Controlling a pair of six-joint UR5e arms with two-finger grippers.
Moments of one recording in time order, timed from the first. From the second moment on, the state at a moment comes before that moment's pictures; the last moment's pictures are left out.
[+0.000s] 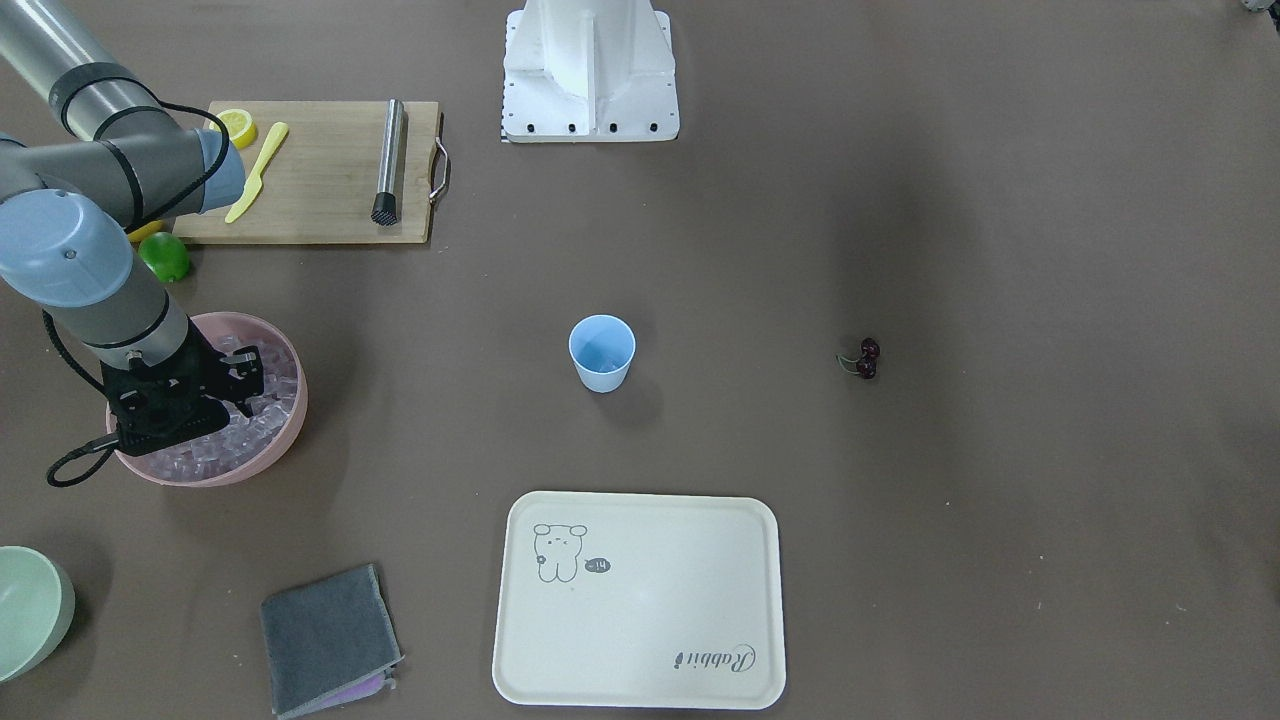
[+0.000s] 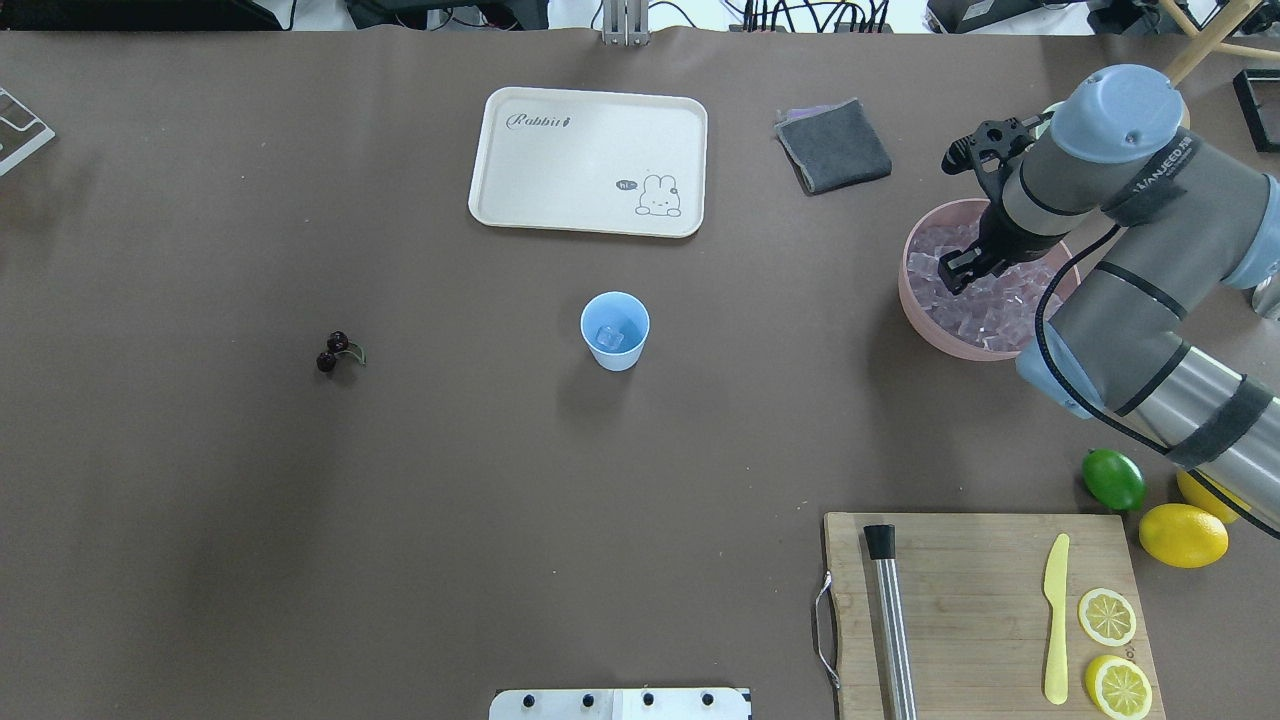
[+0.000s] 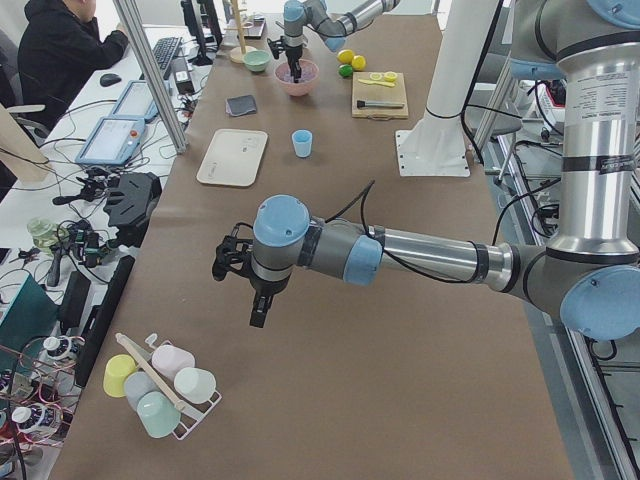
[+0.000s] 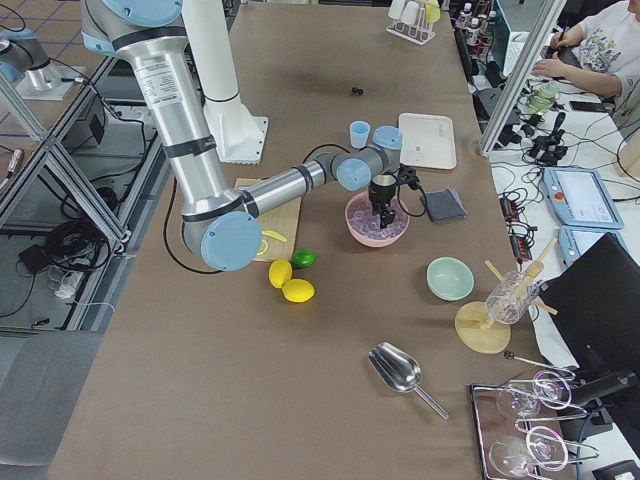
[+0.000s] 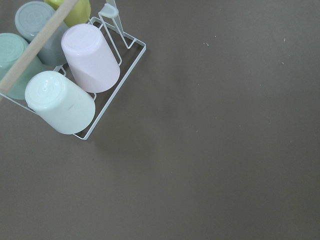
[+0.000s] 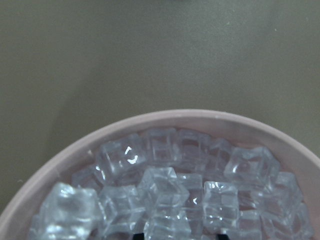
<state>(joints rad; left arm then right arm) -1.63 -1.52 -1.77 -1.73 -2.39 -0.05 0.90 -1.22 1.60 -1.43 2.04 0.45</state>
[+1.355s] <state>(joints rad) -1.62 -1.51 -1.78 -1.73 -2.39 -0.05 0.82 -0.96 1.74 -1.71 2.05 0.68</state>
